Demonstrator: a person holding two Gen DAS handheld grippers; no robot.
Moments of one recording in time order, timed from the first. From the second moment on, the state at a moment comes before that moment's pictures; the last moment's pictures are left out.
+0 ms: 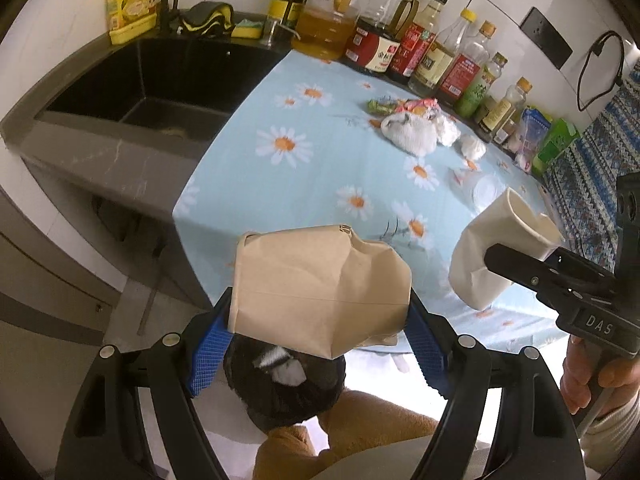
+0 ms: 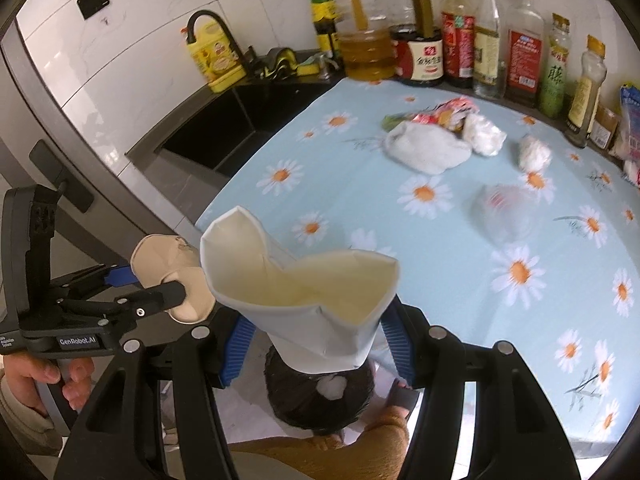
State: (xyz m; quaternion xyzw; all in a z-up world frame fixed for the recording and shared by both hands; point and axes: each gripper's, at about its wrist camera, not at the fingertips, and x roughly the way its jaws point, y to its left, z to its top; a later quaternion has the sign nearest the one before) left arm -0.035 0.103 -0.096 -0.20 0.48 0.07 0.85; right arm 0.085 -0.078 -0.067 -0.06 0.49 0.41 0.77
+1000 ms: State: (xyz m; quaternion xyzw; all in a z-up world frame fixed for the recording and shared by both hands) left arm -0.085 0.104 -0.227 -0.22 0.60 0.05 0.77; right arm 0.013 -0.057 -0.197 -0.09 0.60 0.36 0.71
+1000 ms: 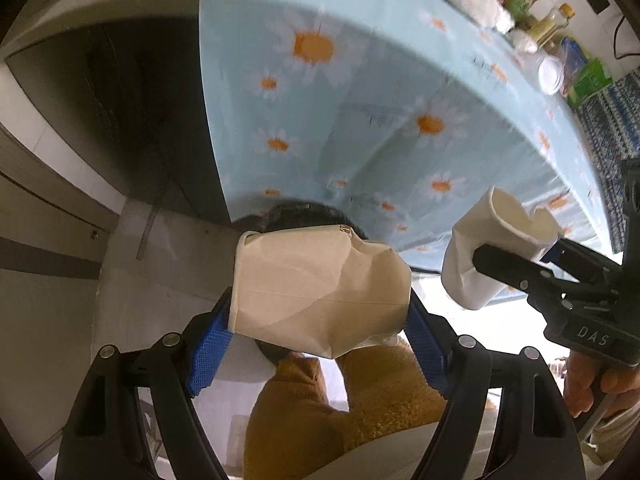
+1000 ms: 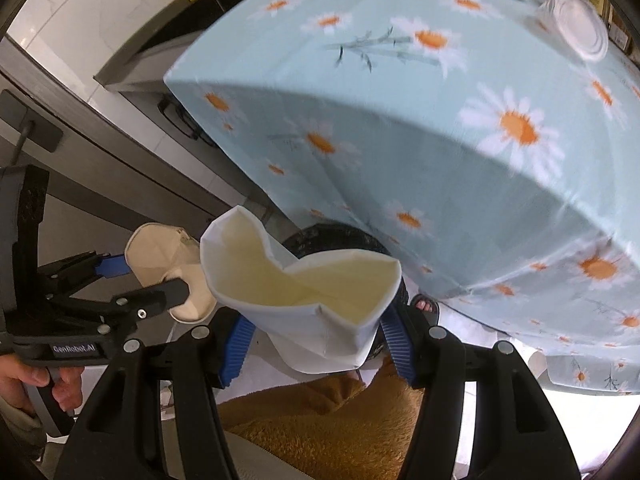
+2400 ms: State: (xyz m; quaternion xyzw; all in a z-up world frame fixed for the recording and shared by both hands) left arm -0.084 0.100 -0.292 -0.25 0.64 0.06 0.73; right arm 0.028 -0.049 -0.224 -0.08 0.64 0.33 0.69
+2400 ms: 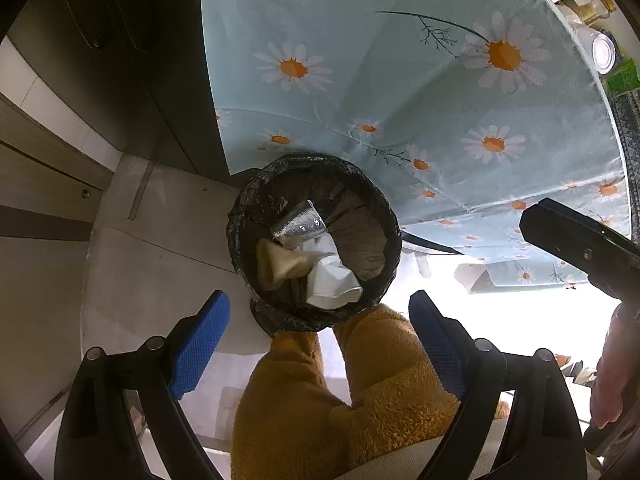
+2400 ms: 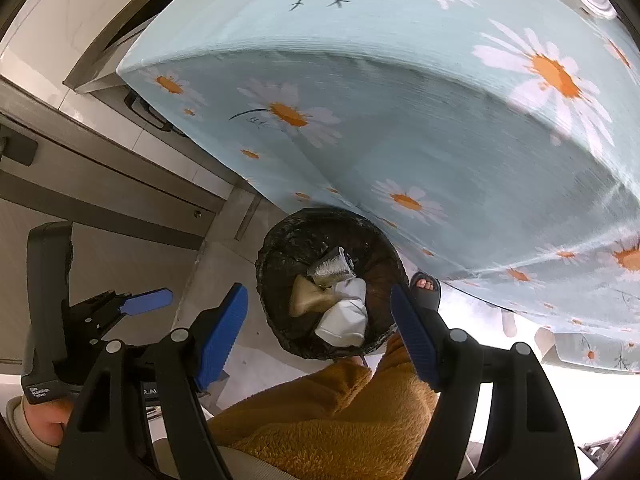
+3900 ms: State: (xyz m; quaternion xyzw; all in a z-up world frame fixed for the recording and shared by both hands) left arm -0.006 0.064 -0.095 -0.17 0.50 0.00 0.85; right arm 0.098 -0.138 -0.086 -0.01 0.51 0.31 0.80
